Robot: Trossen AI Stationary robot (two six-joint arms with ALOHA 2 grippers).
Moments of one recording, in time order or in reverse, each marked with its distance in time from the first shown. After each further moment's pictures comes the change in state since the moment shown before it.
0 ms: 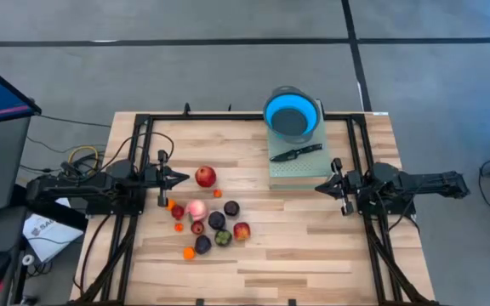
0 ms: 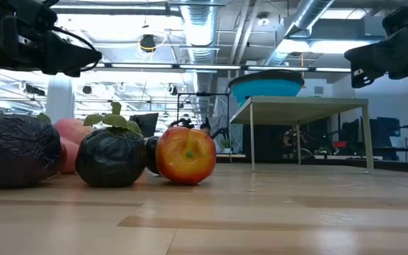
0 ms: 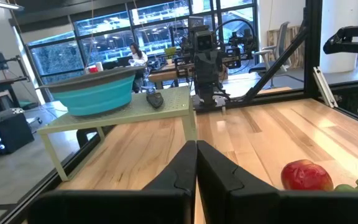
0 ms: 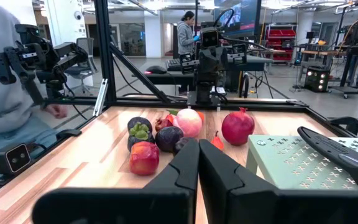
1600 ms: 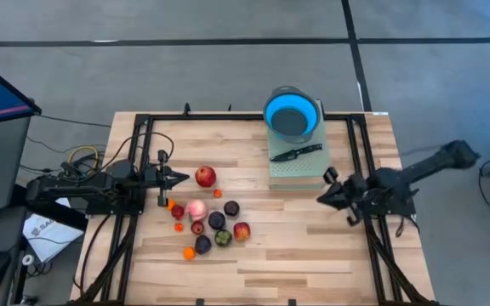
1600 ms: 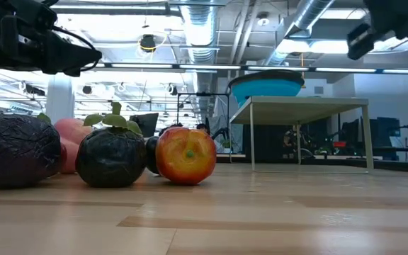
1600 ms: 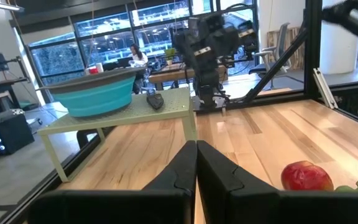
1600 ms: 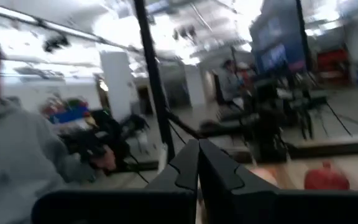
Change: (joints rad) left arm 0.000 0.000 0.000 0.005 0.000 0.000; right arm 0.331 0.567 0.055 0.754 0.178 0.183
